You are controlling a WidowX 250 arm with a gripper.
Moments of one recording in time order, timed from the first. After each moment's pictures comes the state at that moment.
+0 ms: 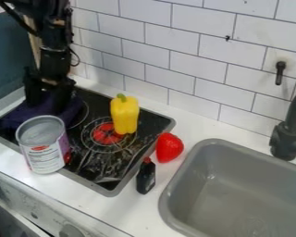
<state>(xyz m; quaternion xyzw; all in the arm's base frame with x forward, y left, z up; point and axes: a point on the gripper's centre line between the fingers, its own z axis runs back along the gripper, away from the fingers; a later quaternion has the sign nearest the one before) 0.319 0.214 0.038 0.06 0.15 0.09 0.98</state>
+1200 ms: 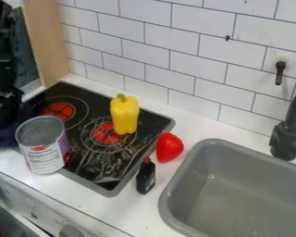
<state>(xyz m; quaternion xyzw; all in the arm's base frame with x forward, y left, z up) 0.220 0.276 0.035 0.06 0.18 0.19 0.96</state>
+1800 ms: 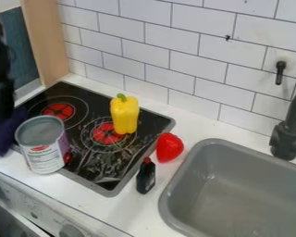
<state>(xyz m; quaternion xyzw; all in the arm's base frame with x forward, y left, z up) 0.226 0.256 0.076 0.01 0.08 0.15 0.98</state>
